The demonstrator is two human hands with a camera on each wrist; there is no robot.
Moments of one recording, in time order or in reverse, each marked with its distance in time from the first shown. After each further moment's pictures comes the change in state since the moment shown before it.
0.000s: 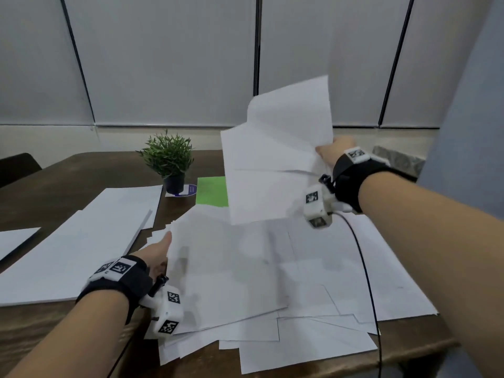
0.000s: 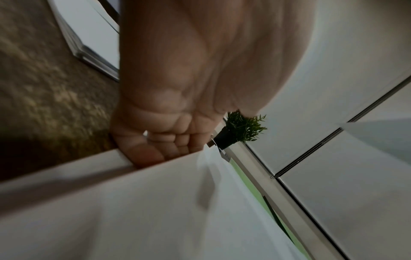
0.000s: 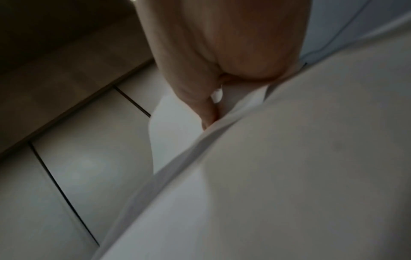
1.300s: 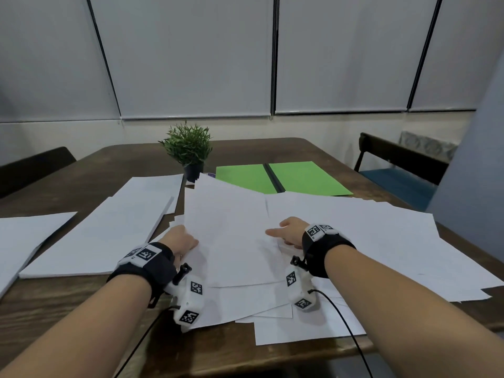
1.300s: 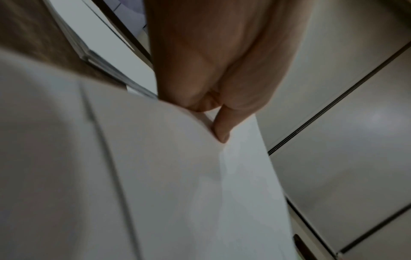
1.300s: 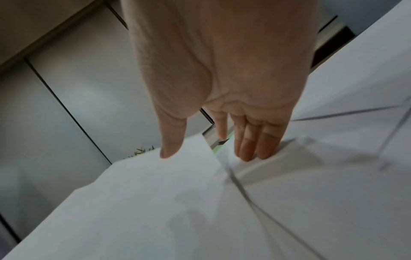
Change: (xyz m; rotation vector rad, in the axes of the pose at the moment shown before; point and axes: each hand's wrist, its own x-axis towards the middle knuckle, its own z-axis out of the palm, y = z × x) left_hand -0.009 -0.009 0.019 -0.075 0.204 0.214; right_hand -0.093 0.108 0.140 -0.286 -0.698 0.149
